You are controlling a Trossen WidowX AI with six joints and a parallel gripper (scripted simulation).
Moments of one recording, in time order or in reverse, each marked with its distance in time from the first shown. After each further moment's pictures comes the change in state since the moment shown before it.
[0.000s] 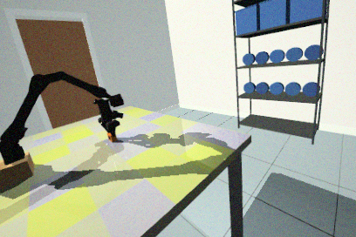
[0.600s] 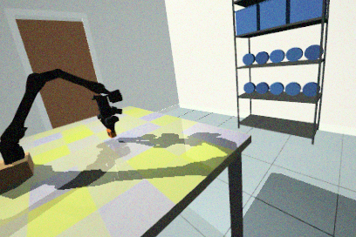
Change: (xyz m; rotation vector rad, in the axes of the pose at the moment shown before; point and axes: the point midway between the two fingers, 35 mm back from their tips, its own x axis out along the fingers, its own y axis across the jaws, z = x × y) arm -0.024 -0.001 0.002 0.003 -0.021 -0.003
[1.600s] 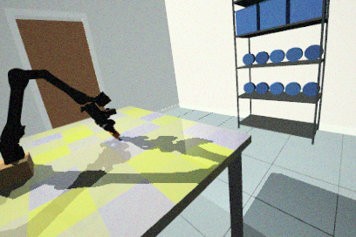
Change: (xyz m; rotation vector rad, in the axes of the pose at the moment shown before) arm 0.014 -0.002 -0.002 0.001 -0.408 -0.003
